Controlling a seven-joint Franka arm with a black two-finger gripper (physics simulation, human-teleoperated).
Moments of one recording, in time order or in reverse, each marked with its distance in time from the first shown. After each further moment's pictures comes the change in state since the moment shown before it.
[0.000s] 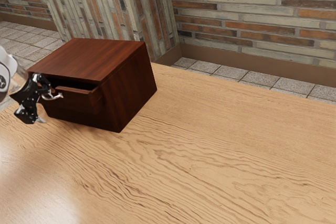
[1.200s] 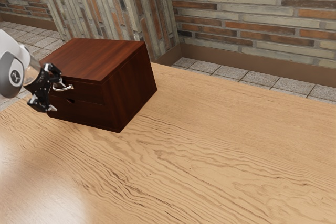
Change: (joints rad) arm -0.038 0.075 -0.009 0.080 -0.002 0.083 -0.009
